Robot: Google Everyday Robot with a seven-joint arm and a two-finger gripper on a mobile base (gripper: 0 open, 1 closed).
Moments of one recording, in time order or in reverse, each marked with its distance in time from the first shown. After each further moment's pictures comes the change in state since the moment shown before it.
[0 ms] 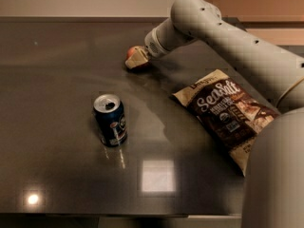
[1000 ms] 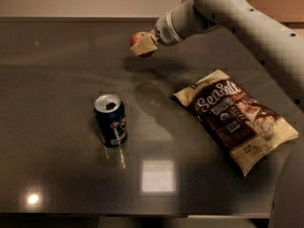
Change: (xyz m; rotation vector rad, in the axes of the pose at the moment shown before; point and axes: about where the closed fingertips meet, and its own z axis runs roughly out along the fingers) arm -0.028 0.008 -0.066 -0.041 -0.103 -0.009
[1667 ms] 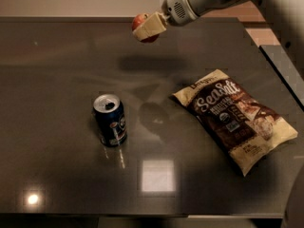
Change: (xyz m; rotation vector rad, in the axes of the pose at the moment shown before) arm -0.039 0.027 -0.066 -0.090 -0.024 -0.063
